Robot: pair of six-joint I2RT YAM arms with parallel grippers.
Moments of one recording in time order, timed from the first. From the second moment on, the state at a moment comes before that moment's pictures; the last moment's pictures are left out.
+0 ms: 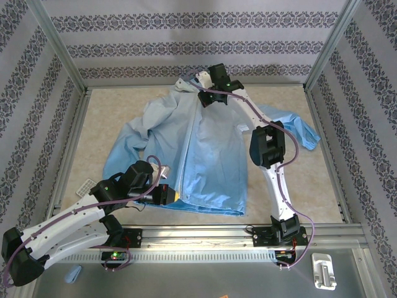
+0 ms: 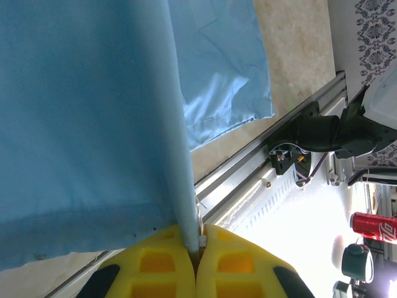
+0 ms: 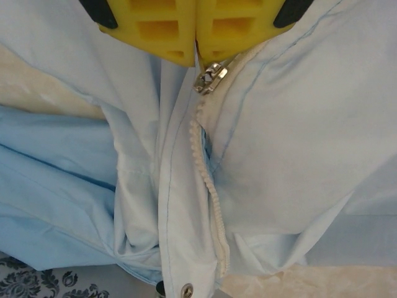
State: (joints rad) left arm -0.80 0.78 0.59 -0.59 0.42 -0.77; right arm 0.37 2.45 2.34 -0.70 -0.22 -0.19
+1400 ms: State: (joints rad) left arm -1.01 1.18 0.75 -0.47 0.24 -0.72; right arm 0.28 2.55 2.52 -0.69 -0.23 -0.12
